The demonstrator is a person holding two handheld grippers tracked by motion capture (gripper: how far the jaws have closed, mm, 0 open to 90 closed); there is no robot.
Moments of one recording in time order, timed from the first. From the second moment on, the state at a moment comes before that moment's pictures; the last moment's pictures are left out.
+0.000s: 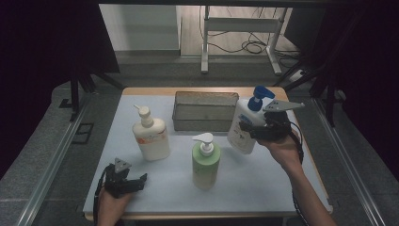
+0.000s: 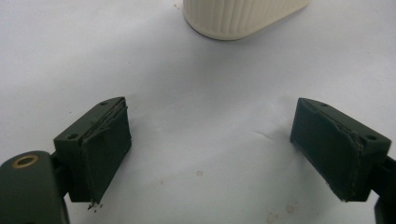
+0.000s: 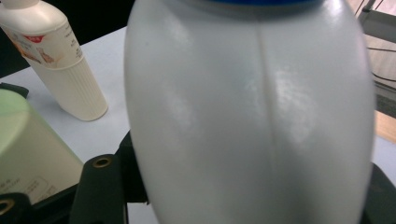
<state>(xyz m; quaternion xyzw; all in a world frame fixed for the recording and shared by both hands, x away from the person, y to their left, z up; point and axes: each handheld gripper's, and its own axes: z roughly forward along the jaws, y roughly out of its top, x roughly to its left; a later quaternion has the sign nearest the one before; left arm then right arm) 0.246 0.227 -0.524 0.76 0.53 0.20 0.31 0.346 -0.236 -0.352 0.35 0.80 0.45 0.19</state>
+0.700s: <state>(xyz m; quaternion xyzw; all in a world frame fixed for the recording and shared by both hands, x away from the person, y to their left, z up) 0.247 0.227 -0.524 0.76 0.53 0.20 0.31 0.365 -0.209 -0.336 0.34 0.80 0.46 0.19</state>
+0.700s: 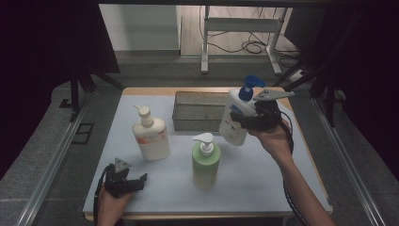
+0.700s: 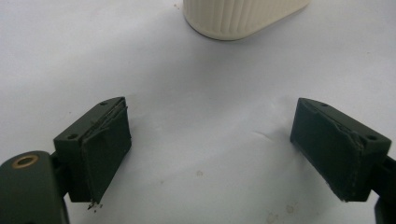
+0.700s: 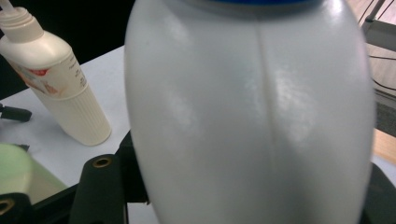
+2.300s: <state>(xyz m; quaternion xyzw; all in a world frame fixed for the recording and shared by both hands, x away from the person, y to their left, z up) 0.247 0.227 -0.524 0.76 0.53 0.20 0.31 0.445 -0.121 -0.326 0.36 0.78 0.46 0.21</state>
